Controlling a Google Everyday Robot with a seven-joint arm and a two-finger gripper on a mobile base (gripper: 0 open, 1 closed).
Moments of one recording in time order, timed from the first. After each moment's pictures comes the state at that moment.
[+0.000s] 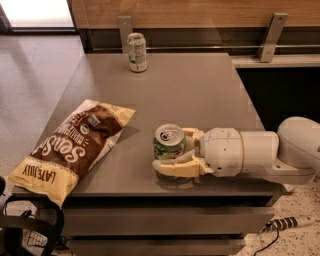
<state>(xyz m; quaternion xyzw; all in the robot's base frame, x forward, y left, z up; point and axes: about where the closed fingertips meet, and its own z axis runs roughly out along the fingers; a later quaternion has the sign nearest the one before) 0.420 -0.014 0.865 -0.52 0.54 0.43 0.51</state>
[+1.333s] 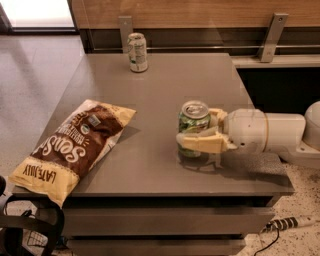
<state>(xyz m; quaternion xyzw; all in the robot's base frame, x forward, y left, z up) 0.466 -0.069 0.886 -0.47 0.58 0.41 0.52</state>
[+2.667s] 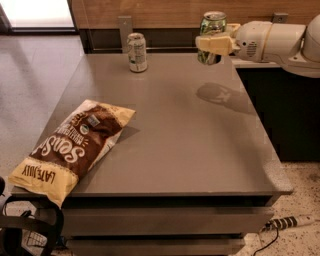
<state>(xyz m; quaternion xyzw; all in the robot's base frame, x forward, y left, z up) 0.707 -0.141 0.980 -0.38 0.65 0.29 0.59</state>
